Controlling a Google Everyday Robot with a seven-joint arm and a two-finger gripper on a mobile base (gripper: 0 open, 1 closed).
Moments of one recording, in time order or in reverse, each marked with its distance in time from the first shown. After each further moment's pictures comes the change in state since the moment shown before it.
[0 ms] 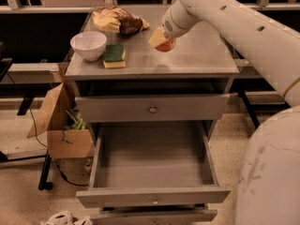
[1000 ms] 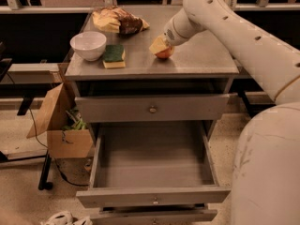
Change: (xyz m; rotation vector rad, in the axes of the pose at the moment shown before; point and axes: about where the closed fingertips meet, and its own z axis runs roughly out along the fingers) arm 0.018 0.002 0.036 -0.103 -0.019 0.015
